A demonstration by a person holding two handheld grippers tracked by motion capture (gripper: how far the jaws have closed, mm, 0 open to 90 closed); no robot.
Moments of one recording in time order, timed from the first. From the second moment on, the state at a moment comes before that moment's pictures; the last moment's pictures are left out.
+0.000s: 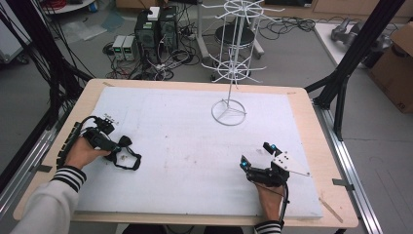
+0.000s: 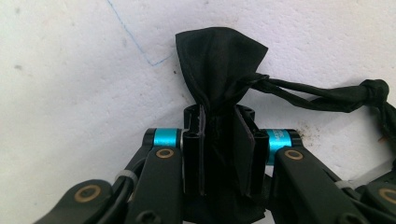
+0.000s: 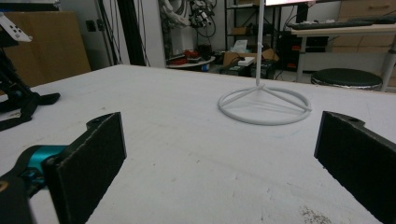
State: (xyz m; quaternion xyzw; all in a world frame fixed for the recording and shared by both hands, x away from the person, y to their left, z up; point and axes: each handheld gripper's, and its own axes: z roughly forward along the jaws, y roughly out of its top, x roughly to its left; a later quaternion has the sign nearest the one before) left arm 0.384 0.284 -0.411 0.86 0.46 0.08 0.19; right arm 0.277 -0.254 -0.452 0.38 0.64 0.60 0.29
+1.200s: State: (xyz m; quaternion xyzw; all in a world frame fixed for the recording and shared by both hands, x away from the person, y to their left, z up) left arm 0.367 0.251 -0.358 0.82 0.40 0.13 0.40; right arm 0.277 -0.253 -0.451 0.38 0.64 0.59 0.29
